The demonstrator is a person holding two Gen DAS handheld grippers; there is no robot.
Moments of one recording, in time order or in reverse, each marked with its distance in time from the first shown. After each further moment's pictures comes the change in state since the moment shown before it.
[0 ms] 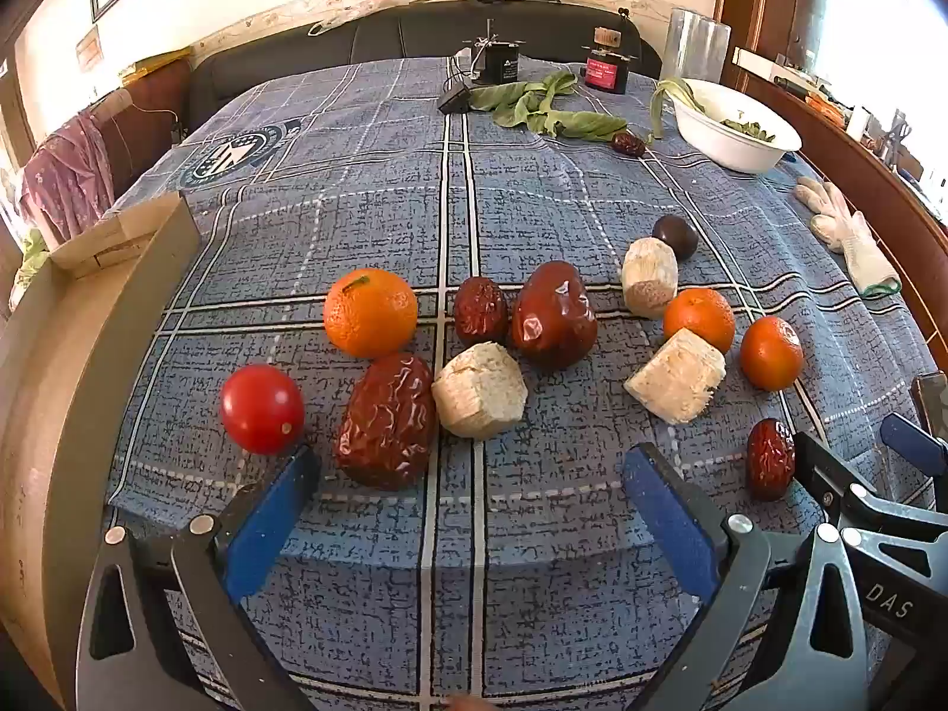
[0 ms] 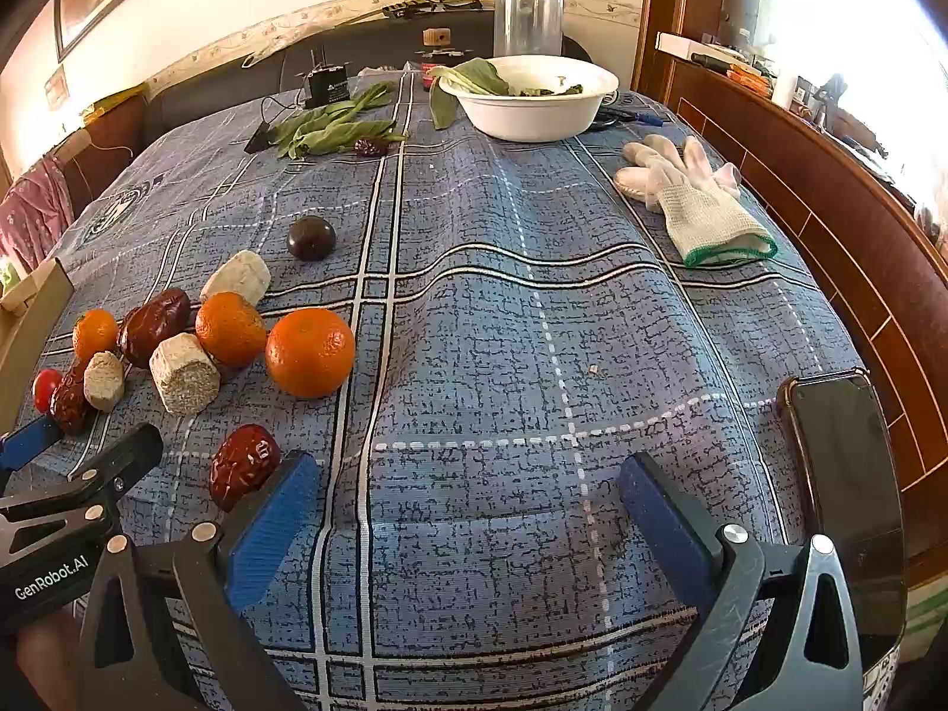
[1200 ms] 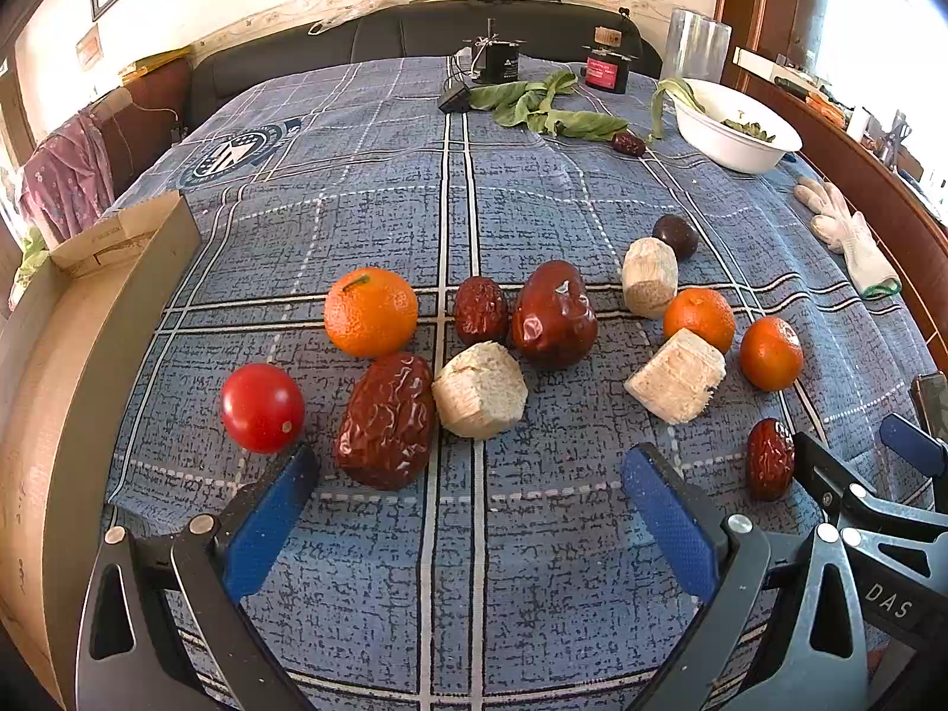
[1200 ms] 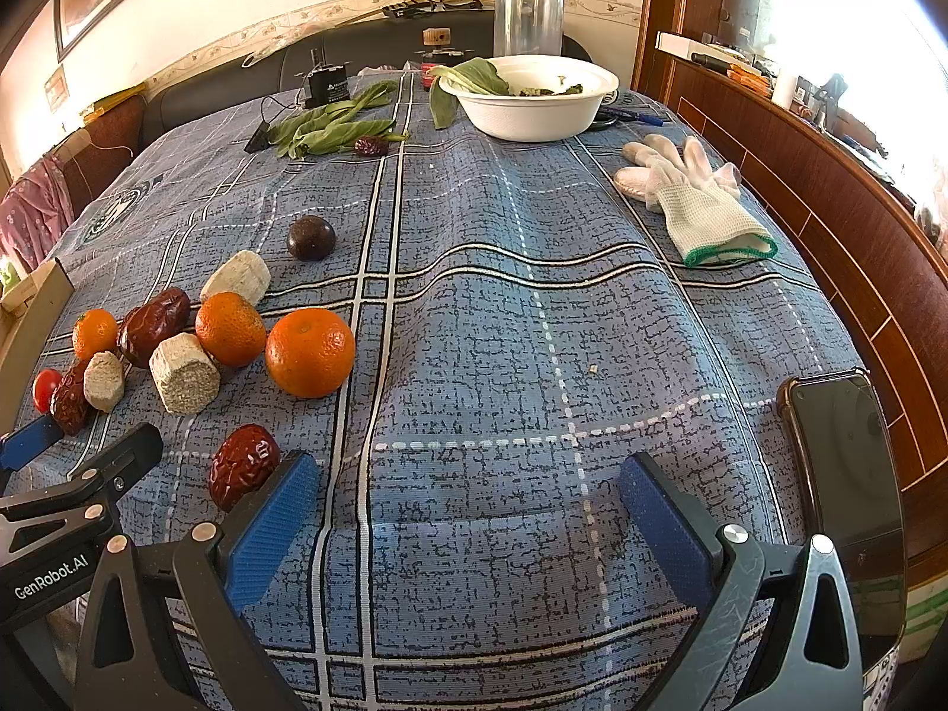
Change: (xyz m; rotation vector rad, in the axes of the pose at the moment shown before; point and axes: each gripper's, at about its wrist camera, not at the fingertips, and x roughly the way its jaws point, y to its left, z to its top) left arm 0.000 0.001 0.000 0.001 0.003 -0.005; right arm 0.000 0.000 0.000 -0.001 0.002 -0.001
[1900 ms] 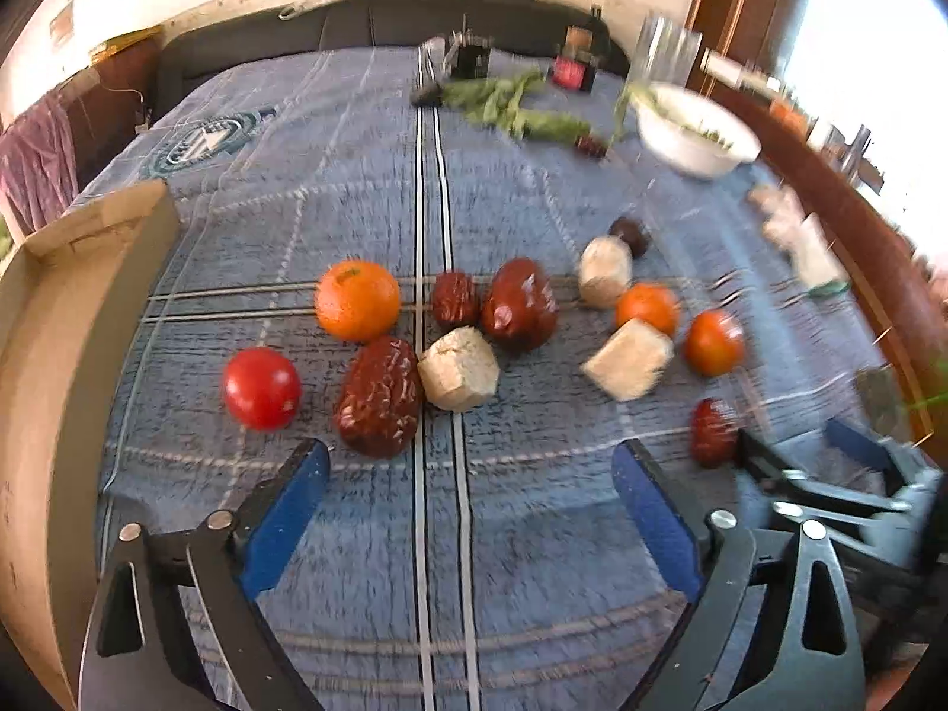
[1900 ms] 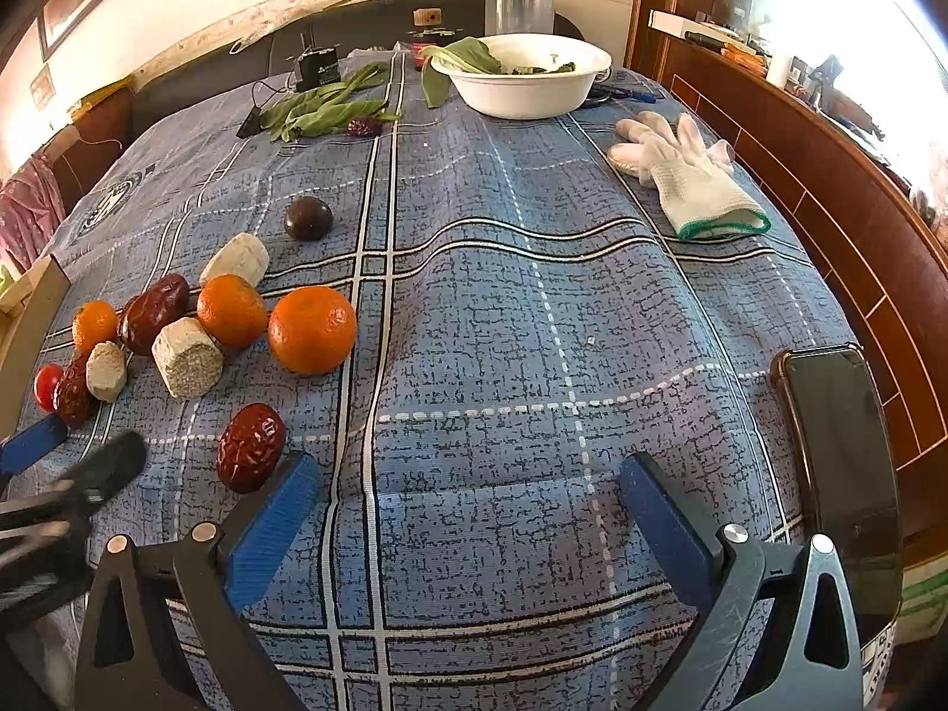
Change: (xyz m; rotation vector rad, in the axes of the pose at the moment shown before) left arm -0.026 0.011 -0.002 -0.020 0.009 -0.138; right arm -0.005 0.000 -0.003 0.021 0.059 -0.020
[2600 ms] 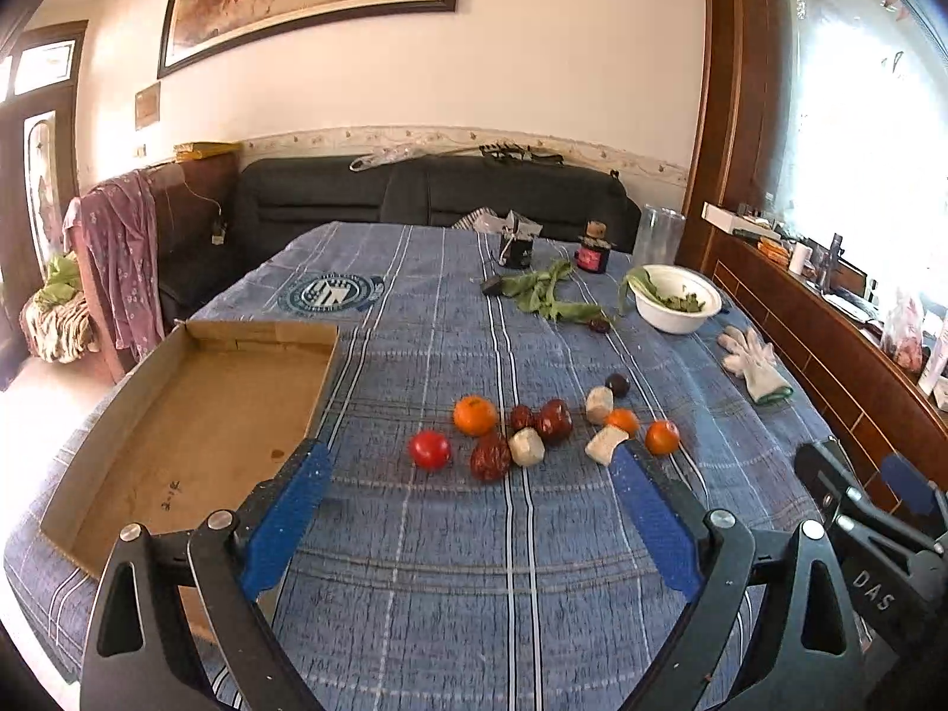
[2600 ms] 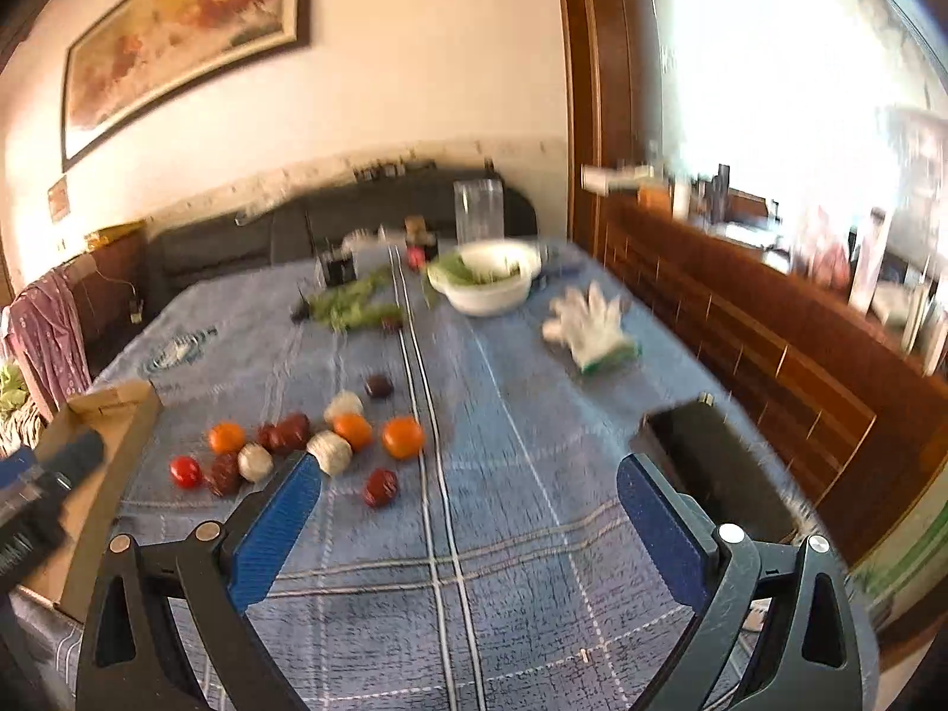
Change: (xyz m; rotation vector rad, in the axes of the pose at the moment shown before) left arm -0.150 0.024 -0.043 -0.027 -0.382 0.086; right arm -0.169 0.031 -0.059 0.094 -0.480 -0.054
